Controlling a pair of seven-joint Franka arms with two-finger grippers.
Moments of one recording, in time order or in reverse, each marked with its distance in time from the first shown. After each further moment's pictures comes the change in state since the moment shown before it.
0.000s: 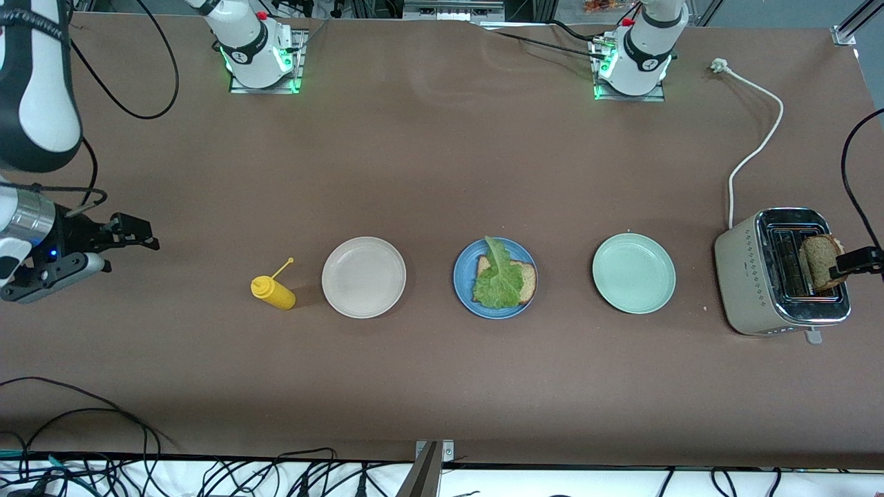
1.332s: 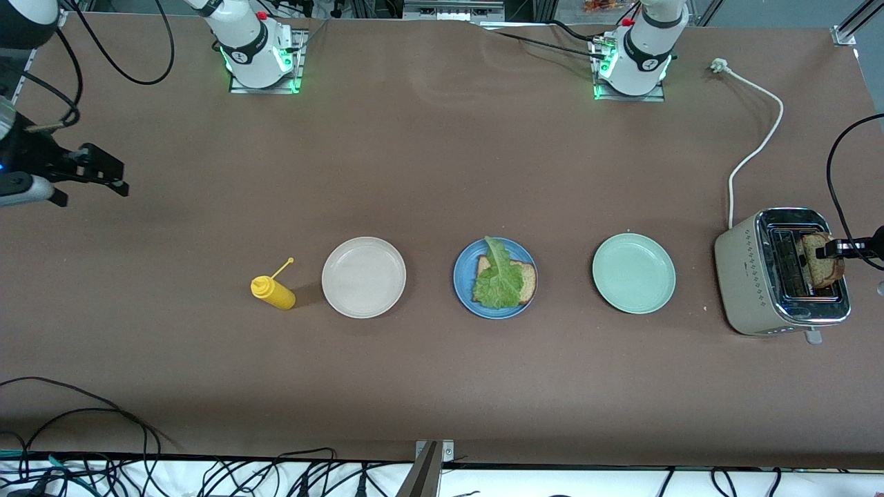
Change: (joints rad) left arm 0.054 0.059 -0.002 -0.001 0.000 -0.170 0.000; right arm 0.029 -0.276 -0.006 -0.124 -0.083 -0.054 0.225
